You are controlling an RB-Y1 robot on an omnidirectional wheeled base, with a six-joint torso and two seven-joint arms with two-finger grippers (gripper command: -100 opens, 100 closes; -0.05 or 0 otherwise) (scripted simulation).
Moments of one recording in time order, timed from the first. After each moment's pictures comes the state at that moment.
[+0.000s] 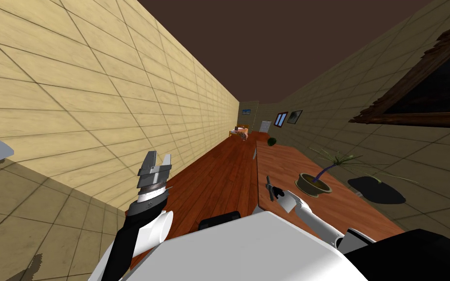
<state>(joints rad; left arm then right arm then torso) 0.47 0.02 0.01 -2.33 0.00 -0.48 -0.08 0.10 -0.72 0.22 -0.97 -0.09 0.24 0.48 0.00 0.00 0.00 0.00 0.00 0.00</state>
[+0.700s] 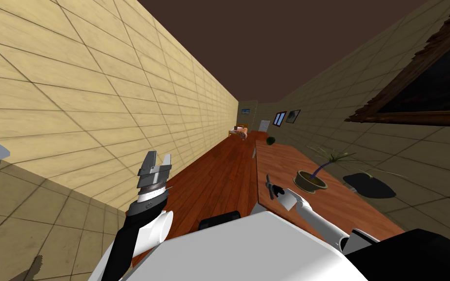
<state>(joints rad) 0.47 0.02 0.01 -2.33 0.00 -0.48 -0.08 0.11 -0.76 0.24 -1.04 -0.13 0.28 0.48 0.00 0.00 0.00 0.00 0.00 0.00</state>
